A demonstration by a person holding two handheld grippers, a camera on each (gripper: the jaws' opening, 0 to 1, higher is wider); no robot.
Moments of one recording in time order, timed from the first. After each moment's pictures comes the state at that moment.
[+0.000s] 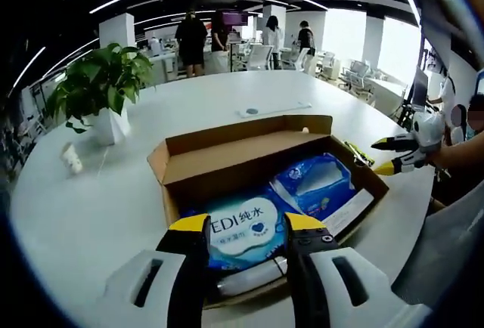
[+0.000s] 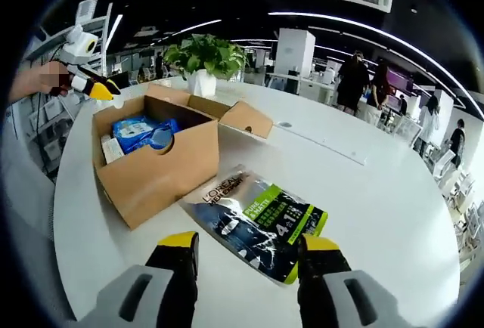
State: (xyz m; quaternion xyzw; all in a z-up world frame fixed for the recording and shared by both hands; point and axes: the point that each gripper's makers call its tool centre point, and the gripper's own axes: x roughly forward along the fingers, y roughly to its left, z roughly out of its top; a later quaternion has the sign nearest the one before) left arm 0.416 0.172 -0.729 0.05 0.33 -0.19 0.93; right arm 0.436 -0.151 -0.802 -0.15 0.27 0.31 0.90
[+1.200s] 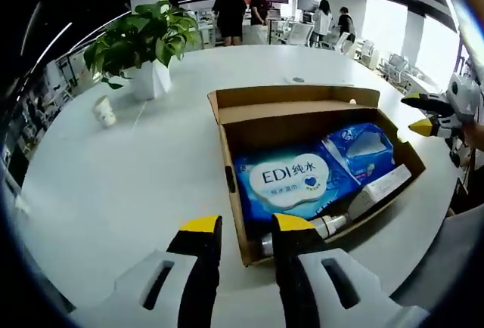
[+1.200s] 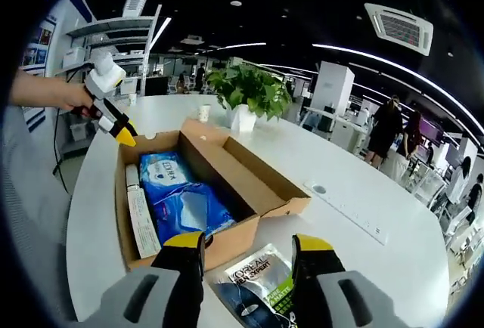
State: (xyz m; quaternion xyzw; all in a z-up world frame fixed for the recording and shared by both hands) left arm 0.393 0.232 -0.768 0.03 0.39 -0.08 0.91; right arm 0.461 -0.063 -0.734 -0.19 0.18 0.40 0.88
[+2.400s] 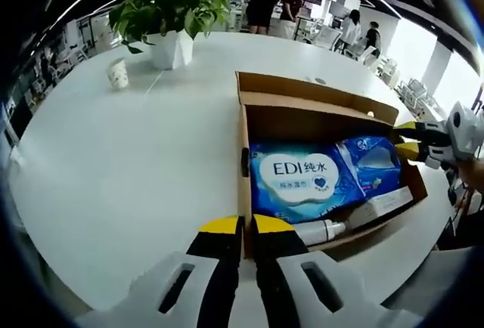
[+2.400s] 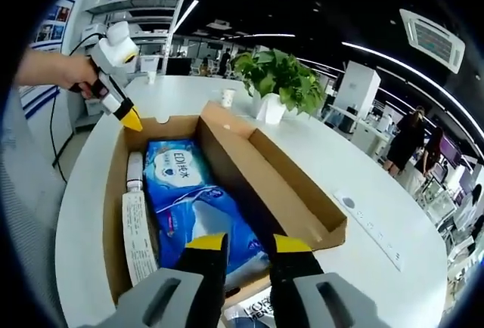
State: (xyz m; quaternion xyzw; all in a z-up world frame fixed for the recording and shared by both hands) left arm 0.387 0.240 -0.780 -0.06 0.43 -0.03 0.90; right arm 0.477 0.000 -0.765 -0.25 0.20 0.44 0.84
